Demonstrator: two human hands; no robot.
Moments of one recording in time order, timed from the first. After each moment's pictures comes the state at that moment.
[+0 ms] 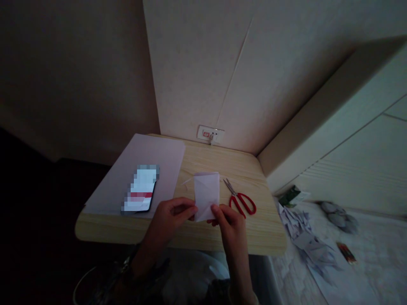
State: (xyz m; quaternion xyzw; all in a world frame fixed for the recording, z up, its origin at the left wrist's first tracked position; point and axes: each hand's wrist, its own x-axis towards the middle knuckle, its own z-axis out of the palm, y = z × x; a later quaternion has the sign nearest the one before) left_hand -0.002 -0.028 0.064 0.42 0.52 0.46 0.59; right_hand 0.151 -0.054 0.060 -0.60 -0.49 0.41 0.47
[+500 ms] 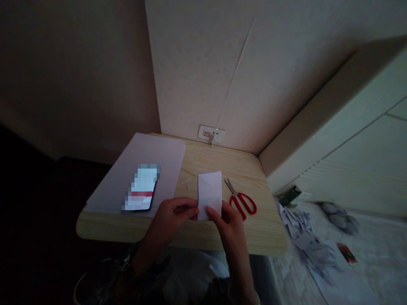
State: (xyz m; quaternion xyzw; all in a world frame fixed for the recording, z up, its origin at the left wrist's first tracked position) left_hand -0.004 -0.028 0.069 0.44 0.51 0.43 0.60; right_hand 0.149 -0.050 0.054 -0.57 -0.43 0.49 0.49
